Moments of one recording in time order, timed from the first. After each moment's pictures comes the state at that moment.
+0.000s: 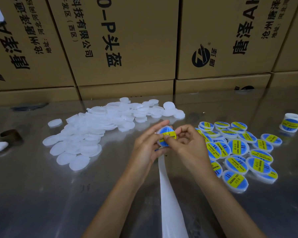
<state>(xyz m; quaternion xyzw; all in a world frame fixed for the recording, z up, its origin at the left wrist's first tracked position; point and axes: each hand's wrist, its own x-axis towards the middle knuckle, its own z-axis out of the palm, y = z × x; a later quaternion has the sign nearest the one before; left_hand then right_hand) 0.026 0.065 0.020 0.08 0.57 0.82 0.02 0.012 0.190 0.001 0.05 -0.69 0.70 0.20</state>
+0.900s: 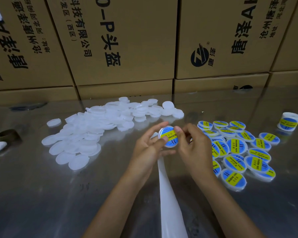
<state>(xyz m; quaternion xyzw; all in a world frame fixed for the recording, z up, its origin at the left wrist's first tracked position) 0.028 0.068 0.012 0.12 0.59 0.80 0.00 0.012 0.202 -0.008 0.06 -0.79 0.48 0.37</state>
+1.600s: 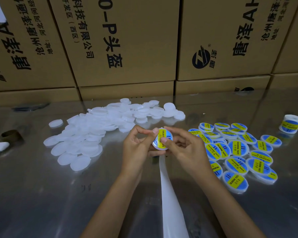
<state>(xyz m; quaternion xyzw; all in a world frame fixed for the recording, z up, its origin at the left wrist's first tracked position) 0.025 0.052 0.015 0.04 0.59 0.80 -0.09 0.015 0.195 -0.005 0.16 -0.69 0.68 0.16</state>
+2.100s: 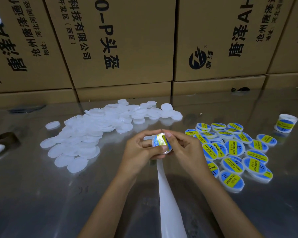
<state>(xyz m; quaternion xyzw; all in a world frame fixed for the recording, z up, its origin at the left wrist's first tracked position) 0.024 0.051 0.014 0.07 0.65 0.76 -0.01 0.010 0.199 -0.010 0.12 -0.71 0.68 0.16</state>
